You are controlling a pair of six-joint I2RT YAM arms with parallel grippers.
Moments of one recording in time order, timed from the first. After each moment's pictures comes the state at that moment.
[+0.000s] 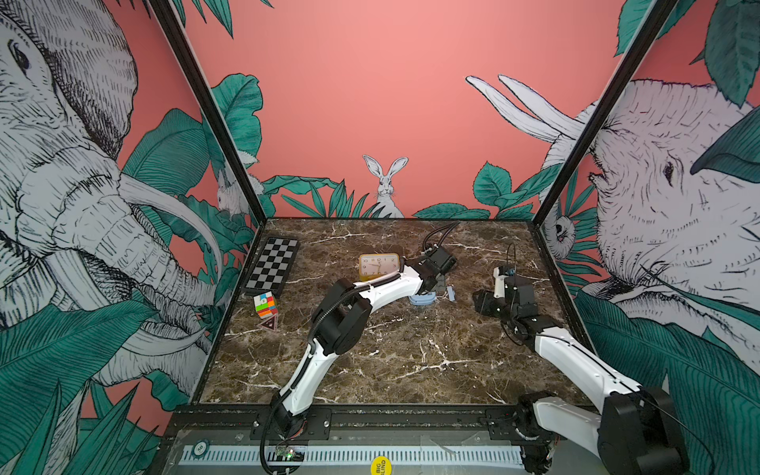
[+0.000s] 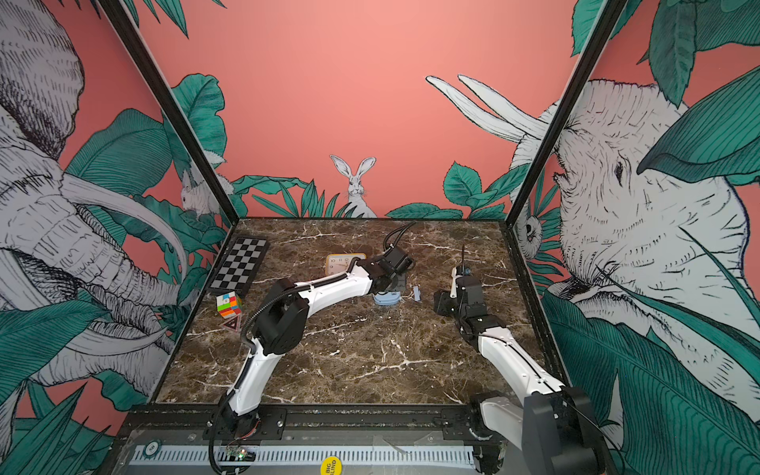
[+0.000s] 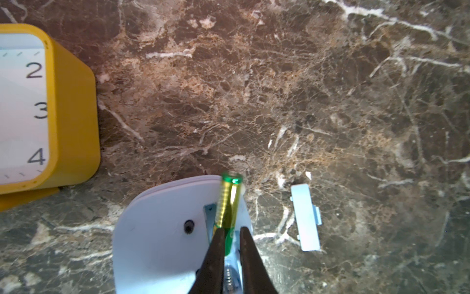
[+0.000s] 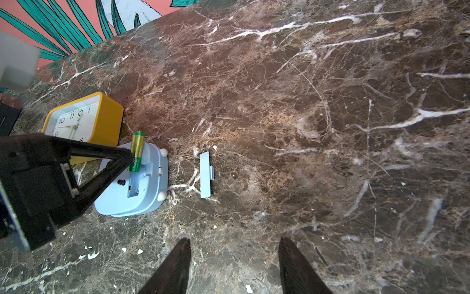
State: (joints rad) left arm -0.91 2.24 1.85 -0.61 -0.29 -0.74; right arm 0.21 1.12 0.56 -0.13 -0.07 0.34
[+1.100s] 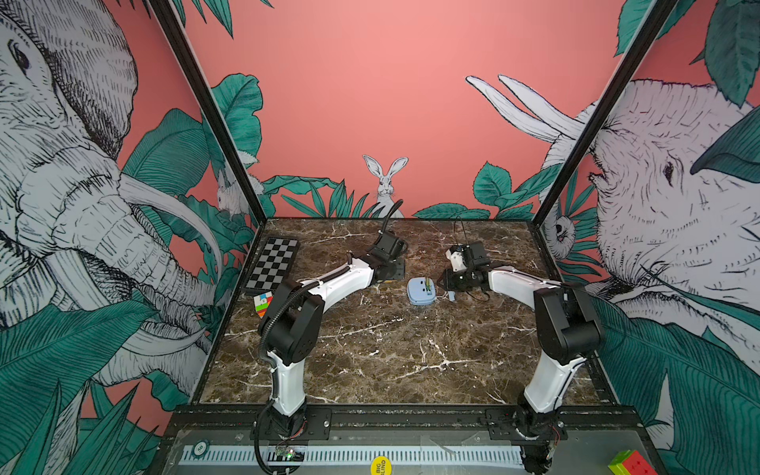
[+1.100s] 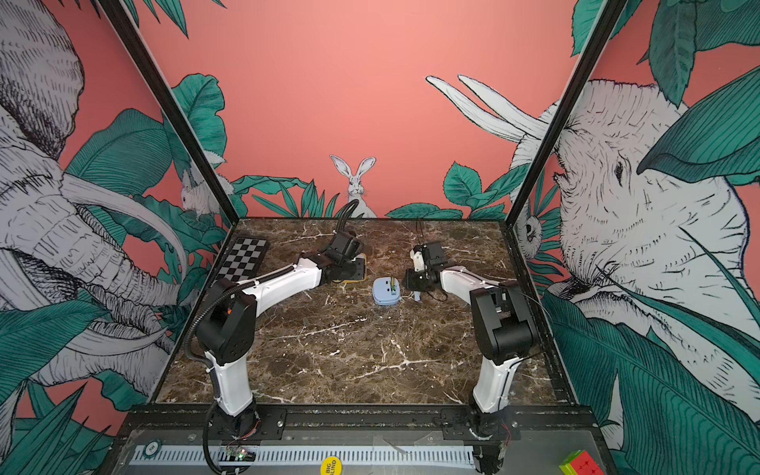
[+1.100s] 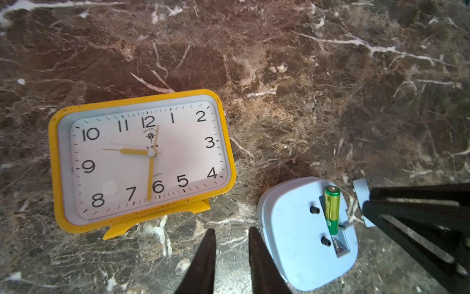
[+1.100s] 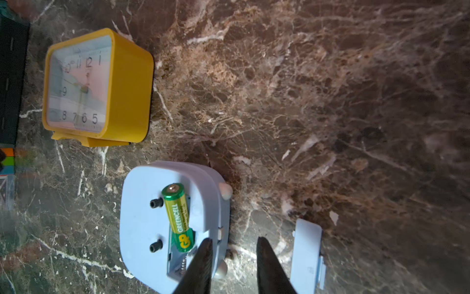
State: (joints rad) left arm -0.63 1.90 1.44 -0.43 -0.06 -0.45; right arm 0.32 1.85 1.16 -0.32 -0.33 0.27
